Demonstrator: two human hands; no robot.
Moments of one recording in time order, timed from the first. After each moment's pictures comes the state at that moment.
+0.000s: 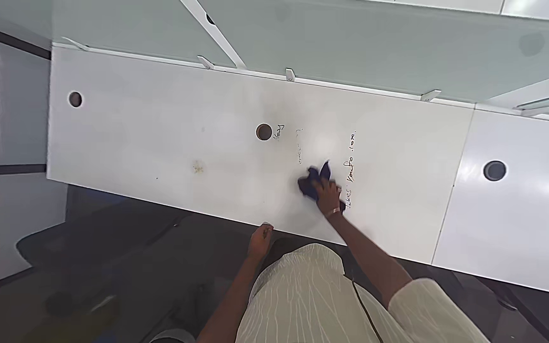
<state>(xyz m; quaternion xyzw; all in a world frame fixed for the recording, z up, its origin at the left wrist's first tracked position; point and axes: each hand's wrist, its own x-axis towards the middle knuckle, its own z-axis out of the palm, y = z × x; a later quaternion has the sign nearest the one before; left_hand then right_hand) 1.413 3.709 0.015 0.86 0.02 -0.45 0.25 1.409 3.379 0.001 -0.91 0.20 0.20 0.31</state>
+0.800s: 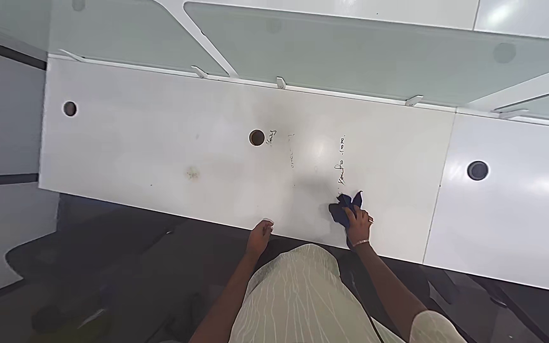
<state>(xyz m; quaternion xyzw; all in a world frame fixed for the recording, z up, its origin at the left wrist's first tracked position) 1.427 3.676 0.021 0.86 -0.02 -0.43 0.28 1.253 3.326 -0.008 -0.91 0.31 0.11 0.24</state>
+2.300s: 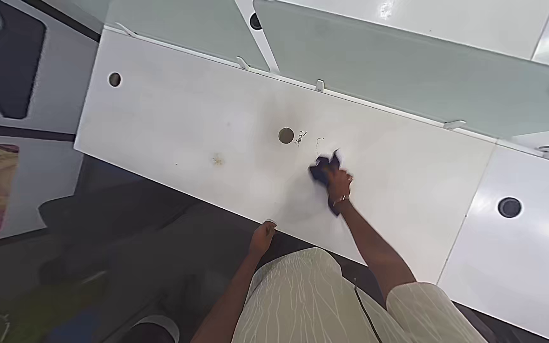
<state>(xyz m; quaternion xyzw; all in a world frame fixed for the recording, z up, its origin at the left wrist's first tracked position) 1.426 3.718 0.020 0.87 0.03 -0.41 0.28 1.489 3.356 -0.001 -0.93 0.16 0.18 0.27</state>
